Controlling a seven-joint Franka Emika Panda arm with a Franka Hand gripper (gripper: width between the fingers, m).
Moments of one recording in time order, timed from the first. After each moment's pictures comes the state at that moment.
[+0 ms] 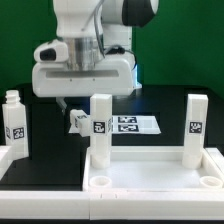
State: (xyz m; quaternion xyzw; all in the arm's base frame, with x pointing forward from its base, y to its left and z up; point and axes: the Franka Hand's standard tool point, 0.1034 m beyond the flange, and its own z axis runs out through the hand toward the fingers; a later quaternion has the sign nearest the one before) arm 0.387 -0.081 0.036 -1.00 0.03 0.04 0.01
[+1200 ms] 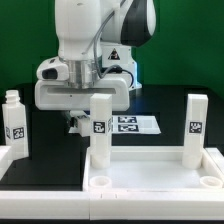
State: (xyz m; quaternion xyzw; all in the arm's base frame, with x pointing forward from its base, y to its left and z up) arm 0.359 -0.085 0.008 -1.00 0.03 0.07 0.01
